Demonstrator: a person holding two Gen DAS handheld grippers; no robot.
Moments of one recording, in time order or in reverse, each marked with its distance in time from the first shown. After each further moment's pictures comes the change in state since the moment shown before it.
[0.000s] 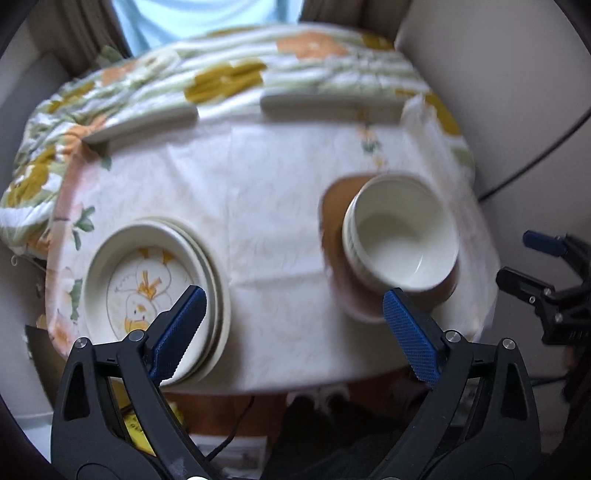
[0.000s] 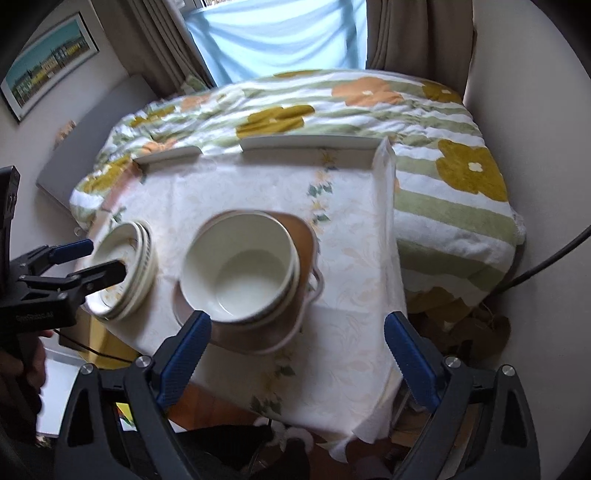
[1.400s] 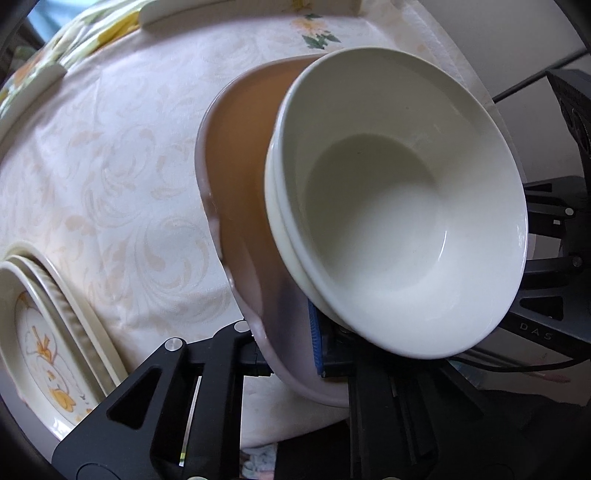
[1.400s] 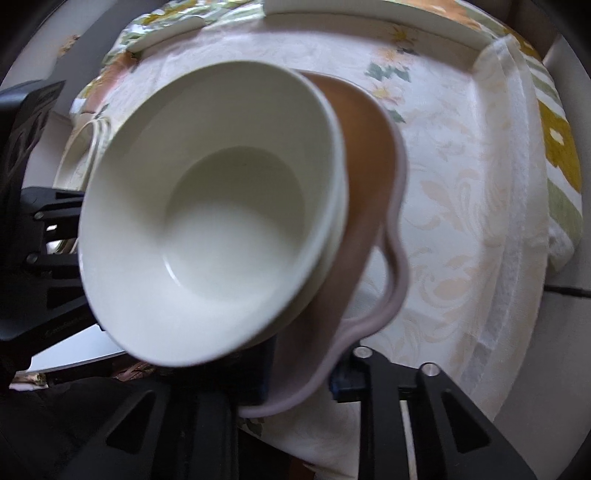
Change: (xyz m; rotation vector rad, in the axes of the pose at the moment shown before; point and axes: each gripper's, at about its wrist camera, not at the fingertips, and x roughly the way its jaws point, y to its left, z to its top) left arm 0.136 -0.052 0.008 0.192 0.249 -0.137; right arm 0.131 0.009 -0.001 -0.181 0.292 0.115
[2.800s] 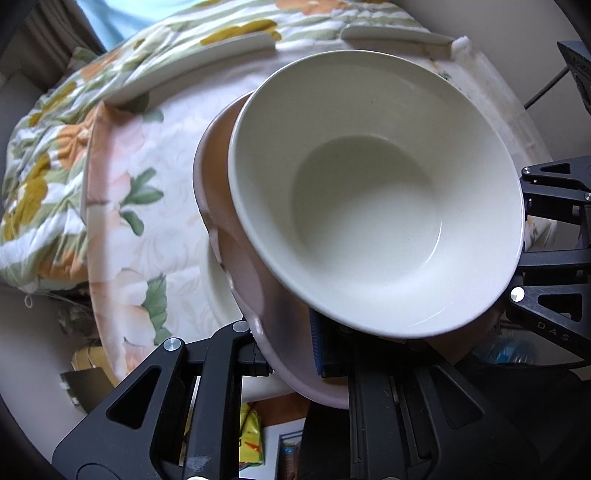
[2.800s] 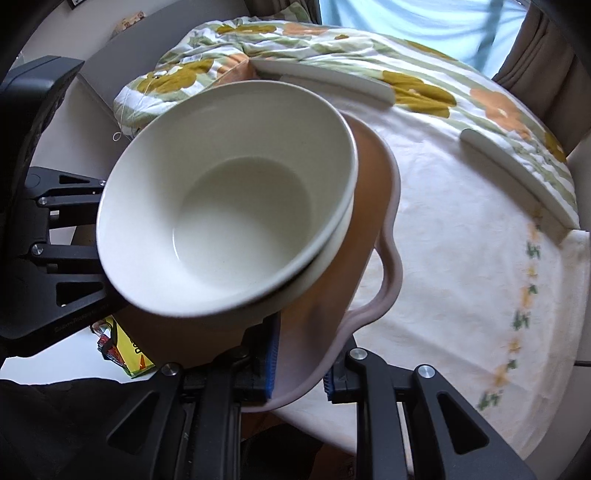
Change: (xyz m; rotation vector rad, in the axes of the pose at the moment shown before) left arm -0.112 0.205 -0.123 -0.006 -0.112 0.133; right arm -0.004 0.245 0.077 -0.137 -0.157 -0.076
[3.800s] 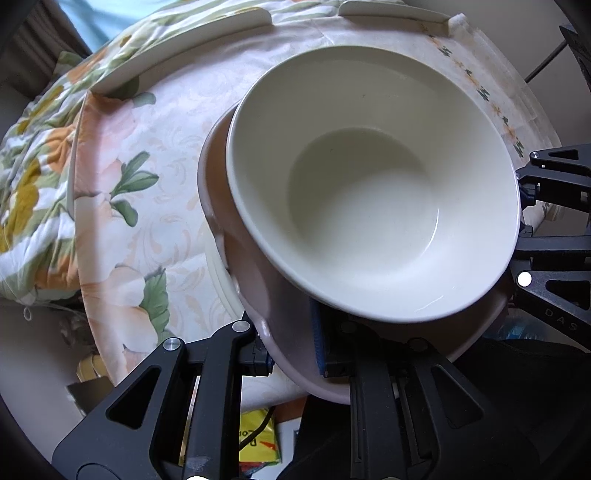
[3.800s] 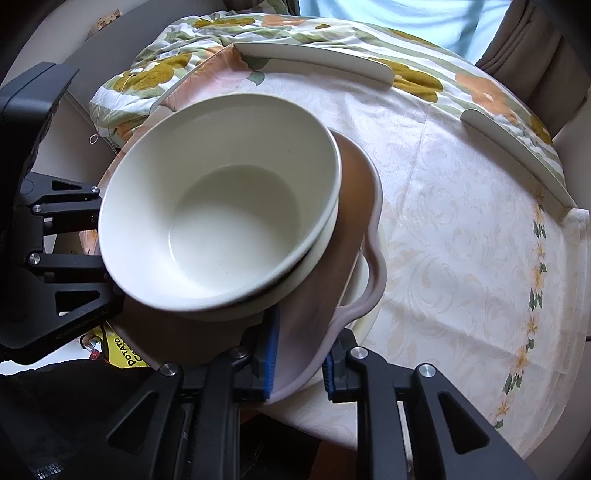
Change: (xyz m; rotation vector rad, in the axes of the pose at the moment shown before) left arm 0.021 0.007 -0.006 0.052 0.038 -0.002; right arm 0.024 0.014 0.001 0.067 0.022 -0.061
